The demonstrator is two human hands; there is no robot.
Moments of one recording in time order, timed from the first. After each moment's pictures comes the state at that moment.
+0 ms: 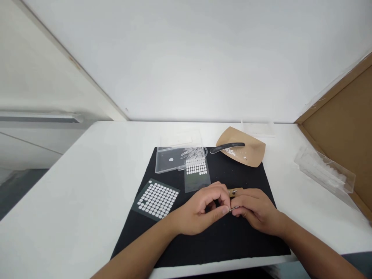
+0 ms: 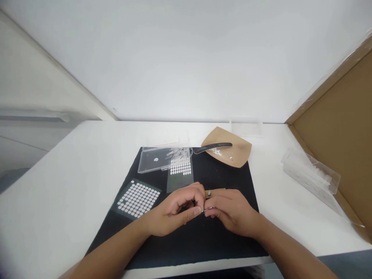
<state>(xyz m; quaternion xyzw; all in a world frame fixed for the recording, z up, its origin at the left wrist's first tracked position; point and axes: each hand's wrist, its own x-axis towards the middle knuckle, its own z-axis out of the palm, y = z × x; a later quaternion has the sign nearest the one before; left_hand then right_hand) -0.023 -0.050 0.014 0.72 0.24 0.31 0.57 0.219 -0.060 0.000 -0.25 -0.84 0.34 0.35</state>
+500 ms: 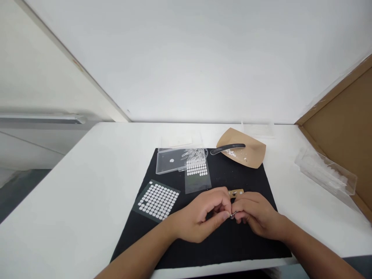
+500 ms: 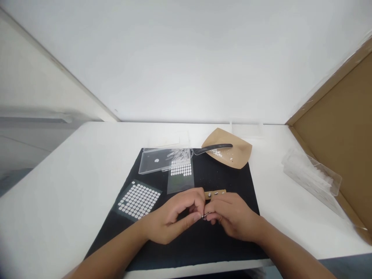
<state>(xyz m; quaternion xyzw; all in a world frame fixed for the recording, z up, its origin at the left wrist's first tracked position) -0.022 -0.052 0.019 0.76 0.19 0.33 0.54 0.220 -0.063 -0.001 -0.22 -0.84 0.35 0.35</state>
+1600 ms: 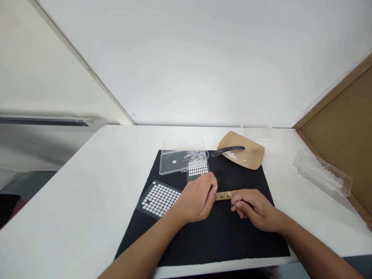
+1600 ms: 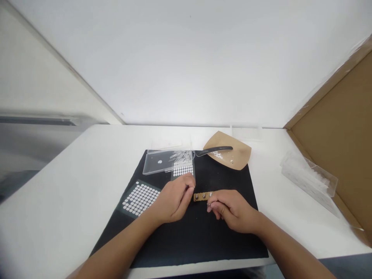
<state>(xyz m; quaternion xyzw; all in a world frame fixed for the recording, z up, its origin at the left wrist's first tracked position) -0.034 -0.039 0.001 0.85 0.35 0.35 0.16 0.224 -0.058 0.003 -0.29 -0.79 0.45 0.30</state>
